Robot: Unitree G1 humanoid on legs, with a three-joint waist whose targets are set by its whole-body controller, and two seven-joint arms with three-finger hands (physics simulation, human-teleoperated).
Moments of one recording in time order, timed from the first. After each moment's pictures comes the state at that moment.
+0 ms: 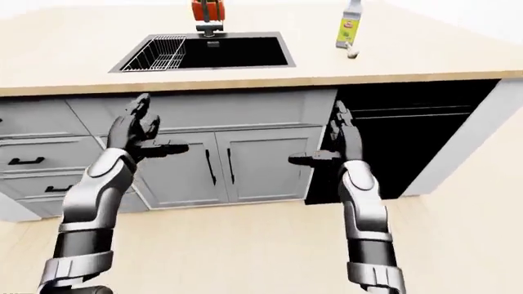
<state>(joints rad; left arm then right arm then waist) -0.61 0.25 0.17 0.19 -0.21 0.49 -0.03 -0.48 -0.26 -0.20 0.20 0.17 0.32 0.05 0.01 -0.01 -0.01</state>
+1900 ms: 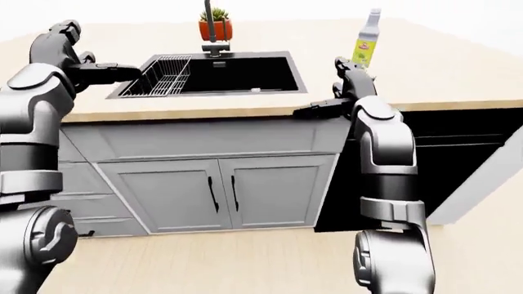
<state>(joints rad) -1.15 0.50 0.21 0.63 -0.08 0.59 0.00 -0.91 -0.42 -0.19 0.33 0.09 0.72 0.19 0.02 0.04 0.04</state>
